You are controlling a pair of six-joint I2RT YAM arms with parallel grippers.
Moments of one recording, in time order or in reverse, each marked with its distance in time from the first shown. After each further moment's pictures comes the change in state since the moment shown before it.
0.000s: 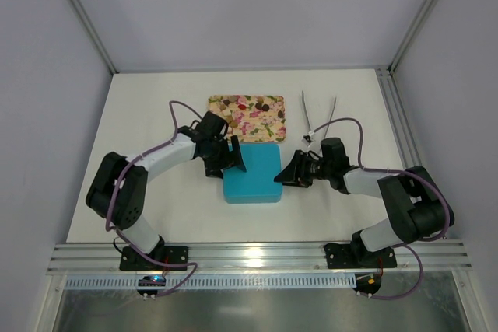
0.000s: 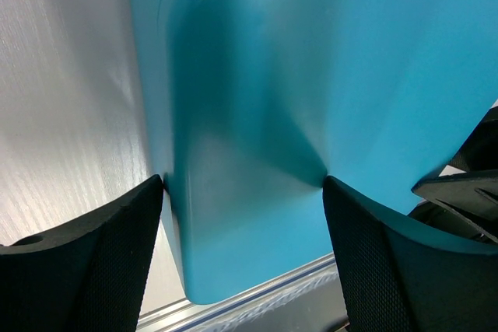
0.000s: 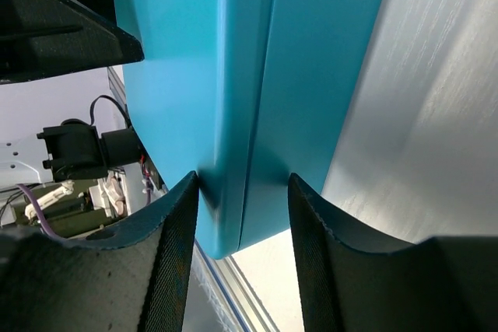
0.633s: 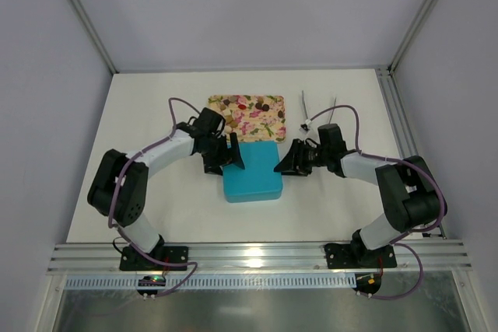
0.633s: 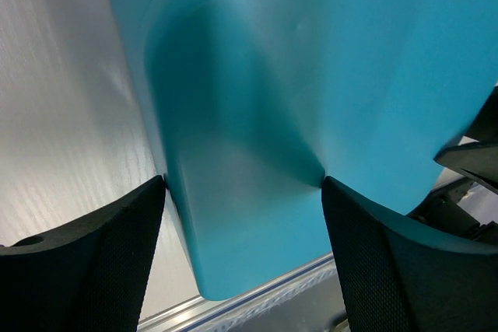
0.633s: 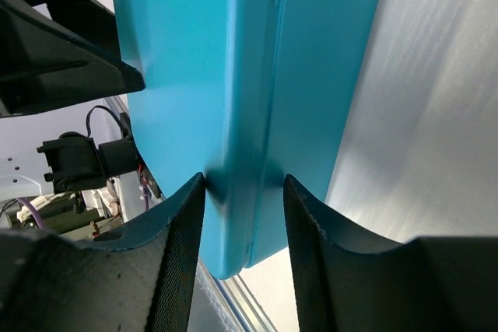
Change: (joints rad) left arm 0.043 0.013 0.034 -0.010 0.052 0.060; right arm -0.034 0.079 0.187 -0.192 -0.012 -0.086
